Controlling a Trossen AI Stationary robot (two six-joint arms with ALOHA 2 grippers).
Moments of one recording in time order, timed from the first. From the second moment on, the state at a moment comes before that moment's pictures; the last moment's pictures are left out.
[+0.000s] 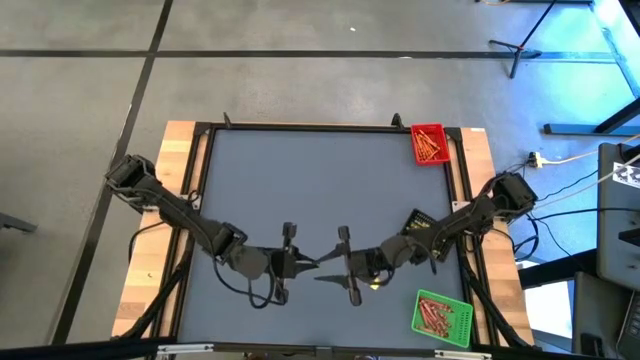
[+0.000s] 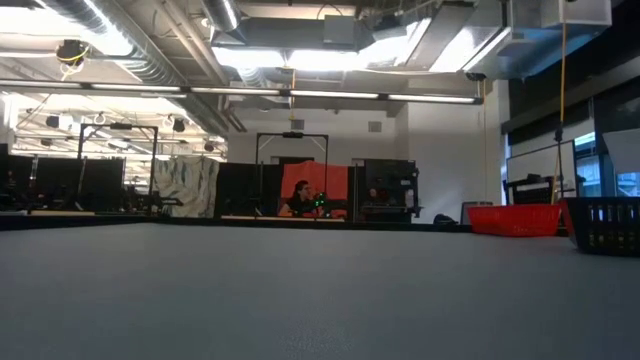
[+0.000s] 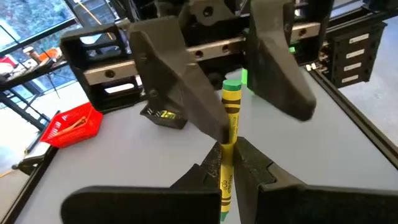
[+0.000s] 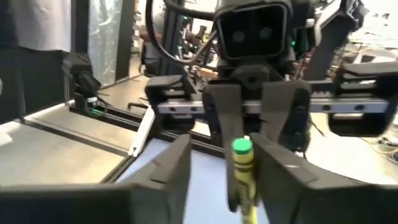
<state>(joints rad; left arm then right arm) -0.54 1.52 1.05 0.09 -0.56 0.11 0.46 1.70 0.94 0.81 0.22 -0.22</state>
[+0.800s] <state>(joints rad) -0.55 1.48 1.05 -0.05 -0.58 0.03 0.55 1.42 1.07 -0.01 0.48 -0.01</state>
